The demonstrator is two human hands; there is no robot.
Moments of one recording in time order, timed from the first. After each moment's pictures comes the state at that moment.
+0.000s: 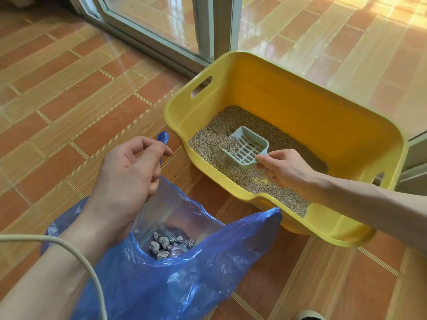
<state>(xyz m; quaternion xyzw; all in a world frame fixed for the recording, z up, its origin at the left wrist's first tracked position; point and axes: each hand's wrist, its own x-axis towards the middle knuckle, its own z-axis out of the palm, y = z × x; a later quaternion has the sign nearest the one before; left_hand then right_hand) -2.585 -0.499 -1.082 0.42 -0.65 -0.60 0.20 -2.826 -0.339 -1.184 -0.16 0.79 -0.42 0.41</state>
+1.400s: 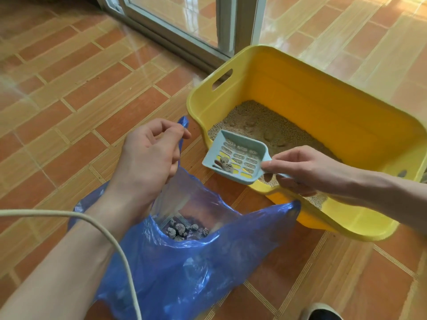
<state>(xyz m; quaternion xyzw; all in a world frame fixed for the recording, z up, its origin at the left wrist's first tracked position) -2.577 -0.502 -1.069 0.41 -0.65 -0.61 0.22 -2.788 -0.331 -1.105 -0.30 0.70 -0.33 0.56</state>
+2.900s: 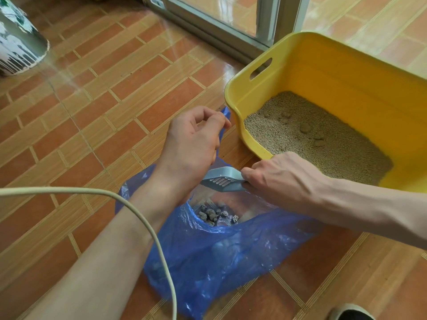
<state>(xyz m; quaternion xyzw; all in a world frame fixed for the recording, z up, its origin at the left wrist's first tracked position) -2.569 -0.493 -1.055 0.41 -0.67 -0.58 0.21 -2.710 -0.383 -1.131 -0.75 0.66 0.03 0.04</state>
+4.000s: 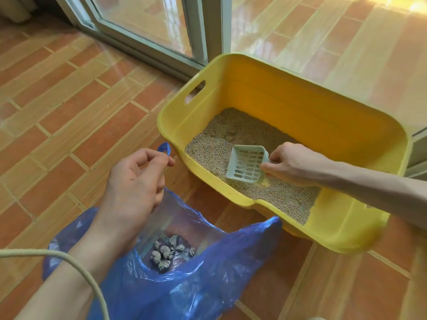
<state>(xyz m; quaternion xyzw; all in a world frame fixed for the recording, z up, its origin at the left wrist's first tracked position) -2.599 -0.494 -1.090 0.42 -0.66 -0.59 0.19 -2.848 -0.343 -1.149 -0.38 0.87 -0.09 0.31</state>
